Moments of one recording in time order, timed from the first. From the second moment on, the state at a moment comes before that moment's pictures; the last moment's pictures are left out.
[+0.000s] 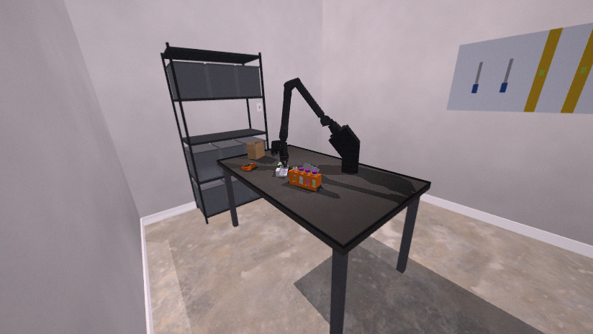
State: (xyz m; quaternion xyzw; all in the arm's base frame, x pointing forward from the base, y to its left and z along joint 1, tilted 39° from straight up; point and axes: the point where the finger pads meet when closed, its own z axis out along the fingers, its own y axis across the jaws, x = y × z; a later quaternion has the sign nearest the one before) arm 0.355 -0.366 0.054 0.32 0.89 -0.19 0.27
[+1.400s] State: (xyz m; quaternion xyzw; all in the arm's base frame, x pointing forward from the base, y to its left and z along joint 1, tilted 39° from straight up) arm 0.316 -0.307 0.154 0.32 0.88 -0.20 0.28
